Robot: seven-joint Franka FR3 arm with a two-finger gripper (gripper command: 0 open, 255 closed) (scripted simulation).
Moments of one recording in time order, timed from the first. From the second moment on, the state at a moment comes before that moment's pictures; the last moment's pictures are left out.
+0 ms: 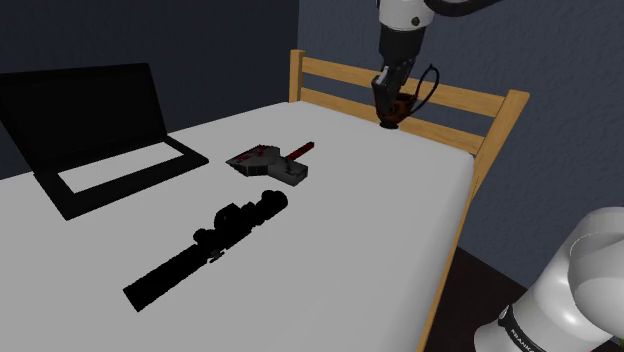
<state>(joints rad) 0.04 -0.44 0.15 -2.09 -0.27 1.73 0.09</state>
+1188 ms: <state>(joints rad) 0.17 -0.36 0.50 -1.94 -0.16 1.54 0.51</state>
